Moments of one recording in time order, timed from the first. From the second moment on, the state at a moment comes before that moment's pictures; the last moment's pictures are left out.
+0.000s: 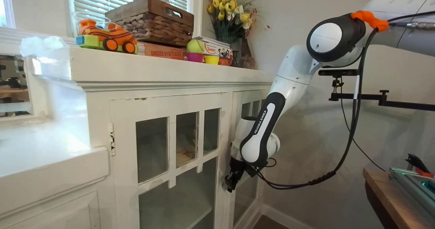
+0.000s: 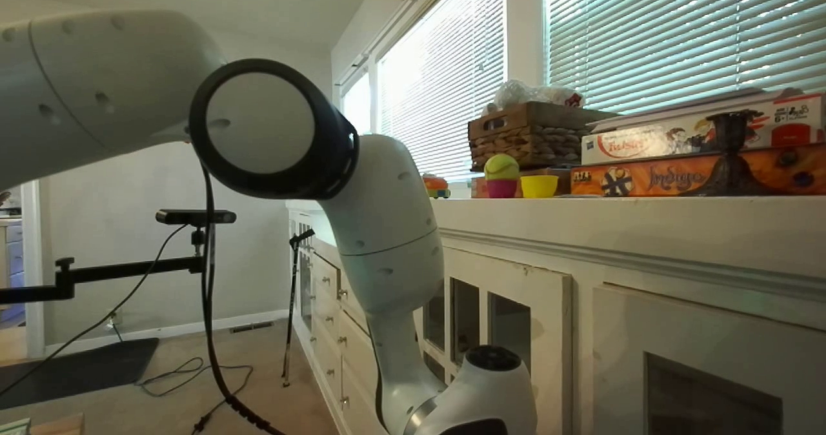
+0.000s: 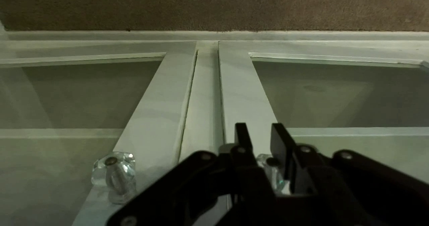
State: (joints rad) arm -0.41 1.21 0.04 -1.65 -0.15 3.06 -0.03
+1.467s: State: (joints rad) arm -0.40 1.25 0.04 -1.58 -0.15 3.06 -0.03
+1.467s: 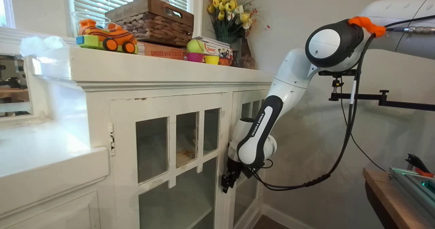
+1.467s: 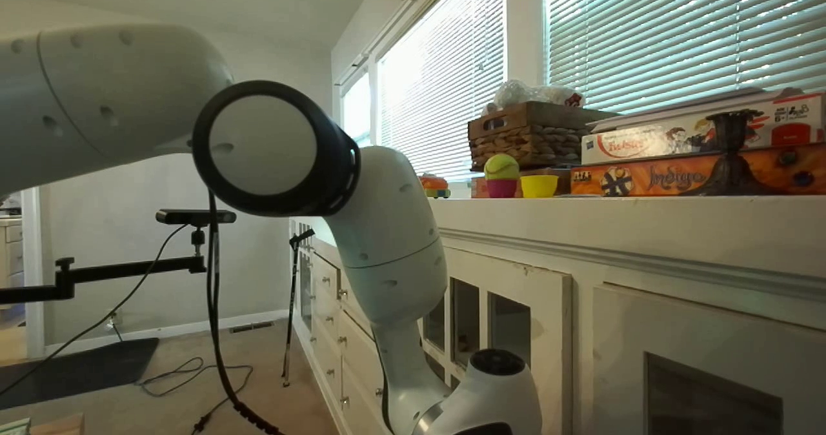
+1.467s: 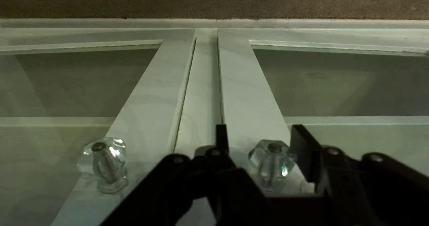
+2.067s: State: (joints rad) arm -0.40 1.25 0.05 -1.58 -0.15 3.06 -0.03
